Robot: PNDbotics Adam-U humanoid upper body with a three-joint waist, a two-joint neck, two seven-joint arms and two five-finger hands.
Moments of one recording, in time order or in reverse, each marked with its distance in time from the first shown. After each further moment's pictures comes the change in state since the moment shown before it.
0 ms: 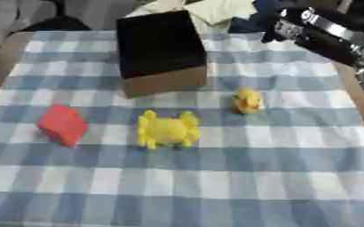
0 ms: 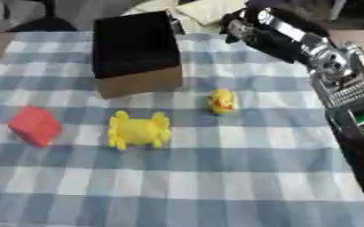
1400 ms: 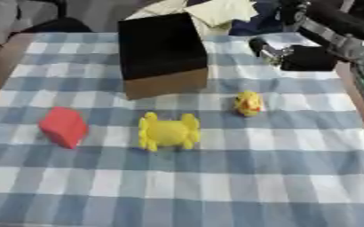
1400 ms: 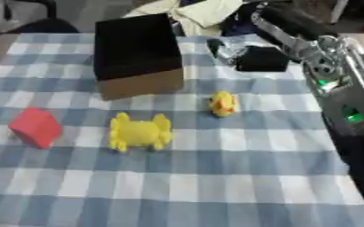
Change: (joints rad) left arm 0.000 0.000 0.000 0.000 0.000 0.001 -0.001; right arm -0.037 0.000 0.014 0.003 0.443 -0.213 0.120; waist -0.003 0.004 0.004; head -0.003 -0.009
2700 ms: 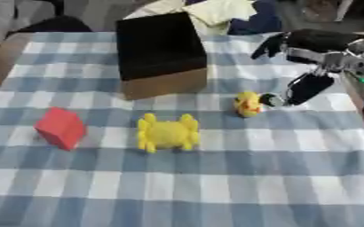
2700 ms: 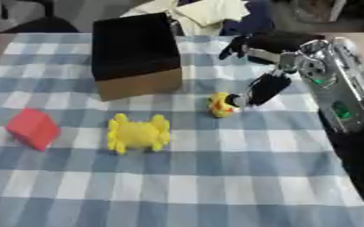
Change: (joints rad) left arm 0.000 -0.004 0.000 0.000 0.000 0.002 -0.002; right arm -0.017 0.009 -0.001 0.094 0.131 -0.060 0.232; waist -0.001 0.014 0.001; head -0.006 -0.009
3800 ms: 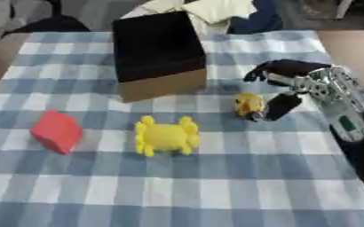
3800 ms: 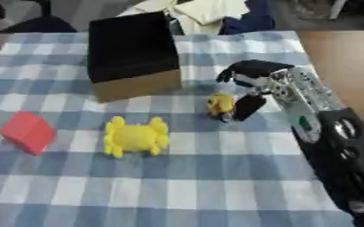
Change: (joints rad) left arm -0.007 -0.015 -0.006 0.000 -0.004 0.003 -0.005; right arm -0.027 0.076 0.037 0.228 0.129 0.012 -0.083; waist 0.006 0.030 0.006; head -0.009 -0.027
